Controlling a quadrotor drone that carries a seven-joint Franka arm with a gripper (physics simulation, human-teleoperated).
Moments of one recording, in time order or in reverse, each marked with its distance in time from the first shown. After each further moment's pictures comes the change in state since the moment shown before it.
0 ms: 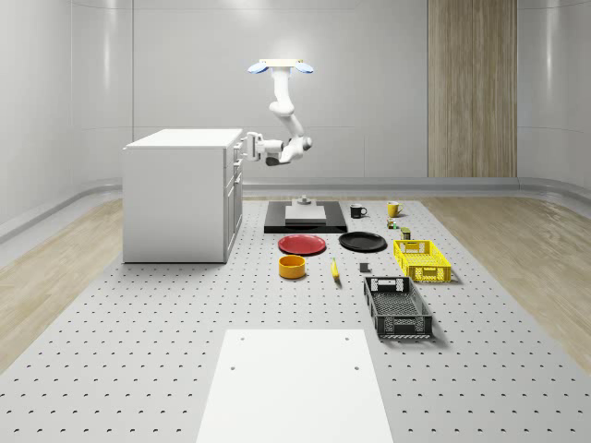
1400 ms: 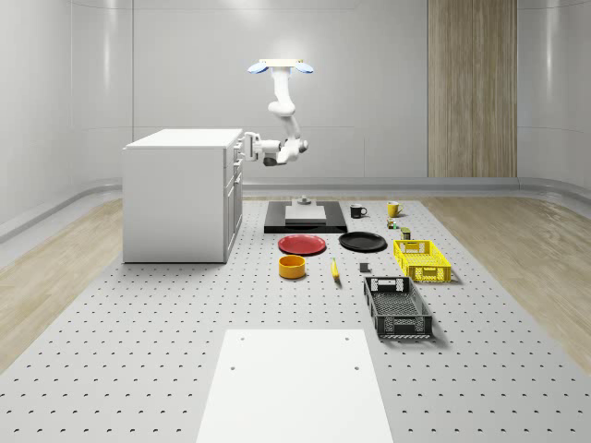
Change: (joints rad) arm -0.143 0.072 0.127 0.015 0.087 -0.074 -0.022
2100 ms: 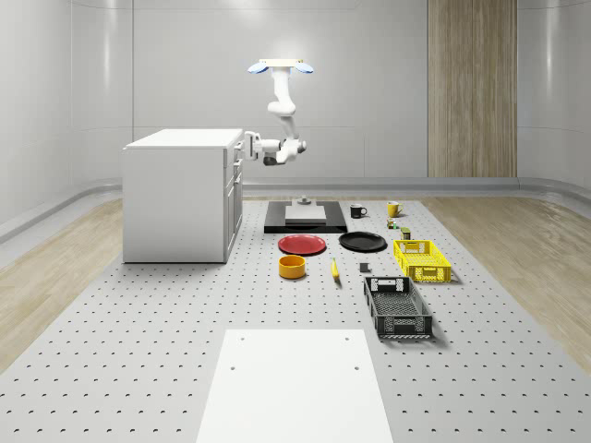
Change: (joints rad) arm -0.070 0.017 0.043 -0.009 0.022 -0.039 -0.044
